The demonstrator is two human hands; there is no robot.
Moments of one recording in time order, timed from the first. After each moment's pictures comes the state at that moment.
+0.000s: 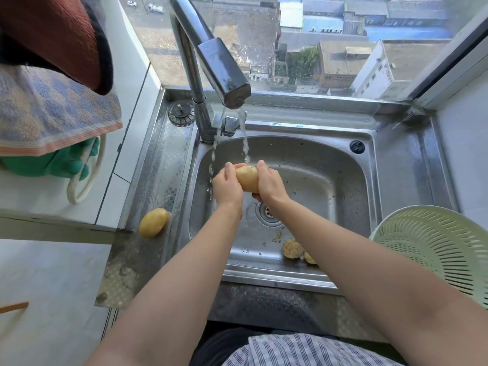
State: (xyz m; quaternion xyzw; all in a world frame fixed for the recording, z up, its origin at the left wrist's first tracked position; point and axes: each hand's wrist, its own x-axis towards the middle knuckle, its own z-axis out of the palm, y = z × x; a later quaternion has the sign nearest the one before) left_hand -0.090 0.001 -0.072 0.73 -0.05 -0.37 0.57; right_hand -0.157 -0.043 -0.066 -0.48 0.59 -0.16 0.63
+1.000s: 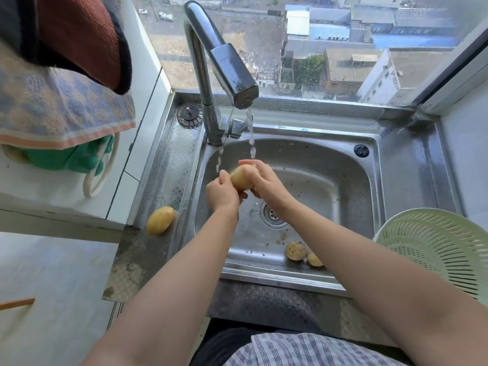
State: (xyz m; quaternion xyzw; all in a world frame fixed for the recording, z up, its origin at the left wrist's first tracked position) left_hand -0.076 0.017 -0.065 0.81 -0.02 -0.34 0.48; right_hand -0.163 -0.035 -0.065 -0.60 0.42 -0.16 0.66
